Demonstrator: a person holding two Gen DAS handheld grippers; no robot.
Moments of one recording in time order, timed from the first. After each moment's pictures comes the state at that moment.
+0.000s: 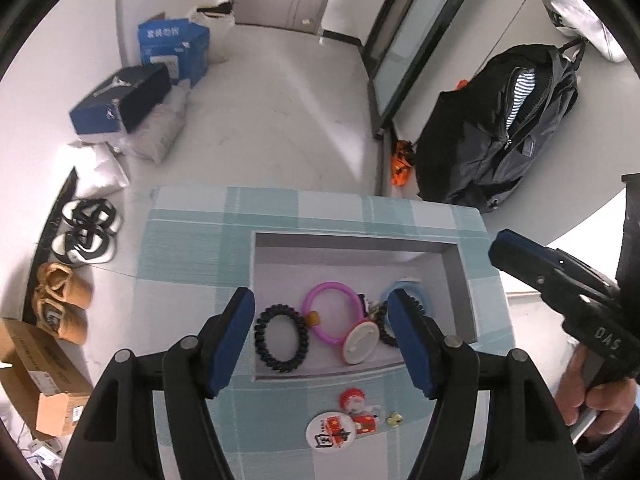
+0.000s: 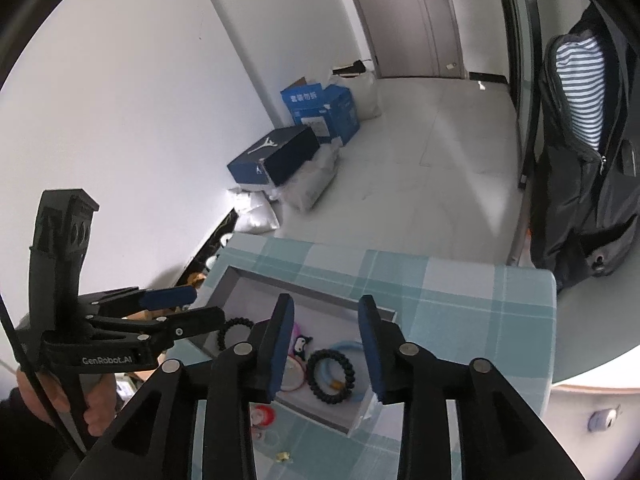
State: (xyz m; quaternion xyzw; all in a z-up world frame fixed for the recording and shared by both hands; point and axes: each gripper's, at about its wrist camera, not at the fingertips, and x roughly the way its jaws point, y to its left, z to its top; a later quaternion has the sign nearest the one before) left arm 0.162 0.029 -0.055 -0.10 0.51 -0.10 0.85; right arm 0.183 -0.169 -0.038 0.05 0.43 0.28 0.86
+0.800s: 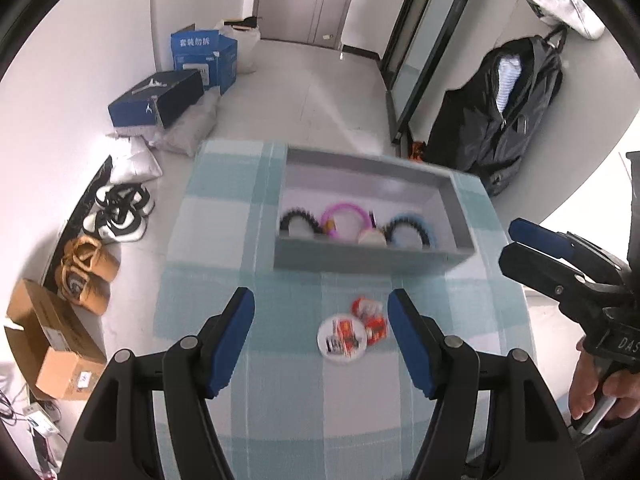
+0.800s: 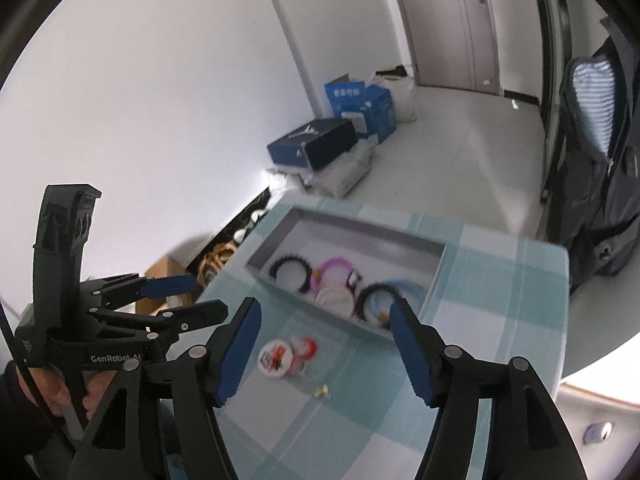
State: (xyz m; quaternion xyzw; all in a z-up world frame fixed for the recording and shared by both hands) left arm 0.075 0.030 -0.065 -0.09 0.49 -0.06 0.87; right arm 0.101 -0.163 -0.041 0.00 0.41 0.33 0.85
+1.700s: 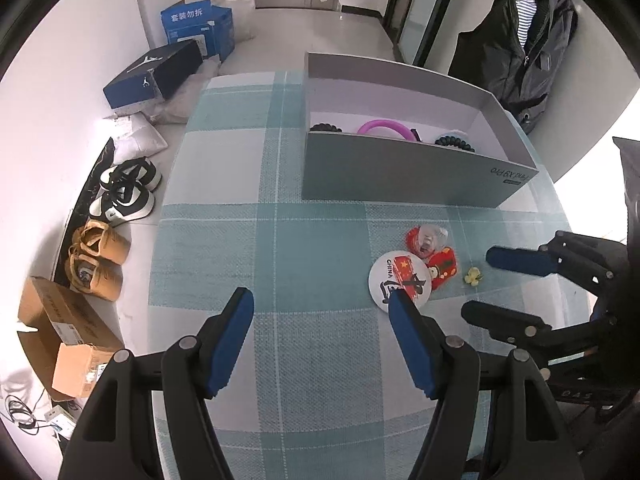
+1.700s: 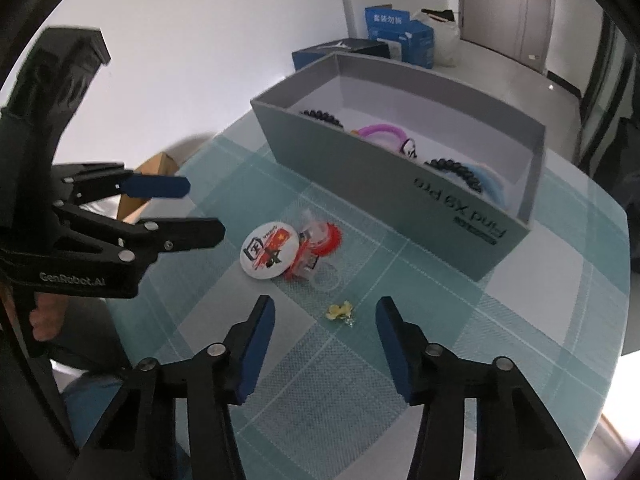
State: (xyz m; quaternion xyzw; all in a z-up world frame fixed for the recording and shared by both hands) left arm 0.073 0.037 -0.111 -0.03 0.54 -0.06 0.84; right arm 0.081 -0.111 -0.138 -0.12 0.49 0.36 0.78
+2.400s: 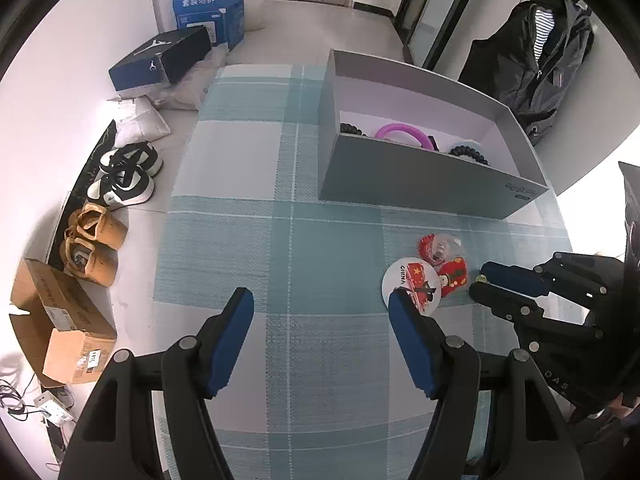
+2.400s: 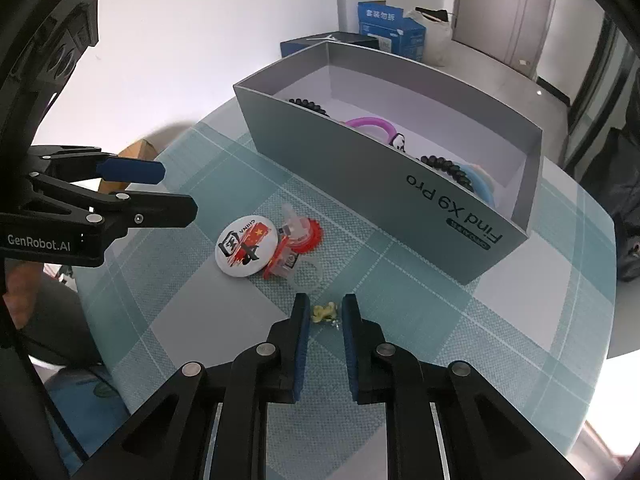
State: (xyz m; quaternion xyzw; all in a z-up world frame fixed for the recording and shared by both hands) left arm 0.080 0.049 -0.112 -0.06 0.55 -0.05 0.83; right arm 0.081 -0.109 -0.146 -0.16 0.48 0.33 0.79
